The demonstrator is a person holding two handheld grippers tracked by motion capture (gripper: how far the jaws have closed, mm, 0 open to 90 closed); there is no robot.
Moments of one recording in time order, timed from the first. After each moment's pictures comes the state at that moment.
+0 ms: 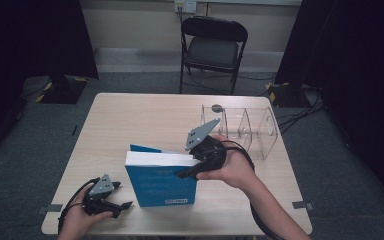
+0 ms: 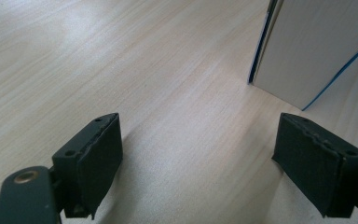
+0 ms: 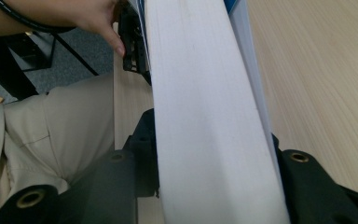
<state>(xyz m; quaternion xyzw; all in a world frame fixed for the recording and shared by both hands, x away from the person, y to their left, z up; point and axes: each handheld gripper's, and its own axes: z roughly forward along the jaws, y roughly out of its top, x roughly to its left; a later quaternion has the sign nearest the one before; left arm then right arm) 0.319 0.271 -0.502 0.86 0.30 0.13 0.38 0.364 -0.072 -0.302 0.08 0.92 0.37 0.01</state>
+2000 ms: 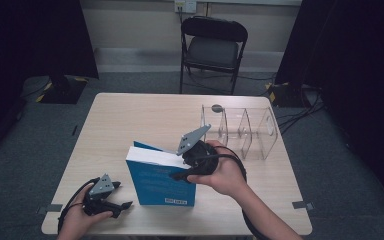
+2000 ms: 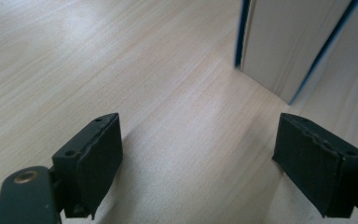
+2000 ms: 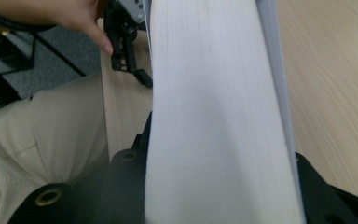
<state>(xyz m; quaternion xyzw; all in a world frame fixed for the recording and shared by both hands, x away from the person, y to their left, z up) 0.320 0.271 -0.502 0.86 0.30 0.13 0.38 0.354 -0.057 -0.310 0.11 0.93 0.36 0.03</state>
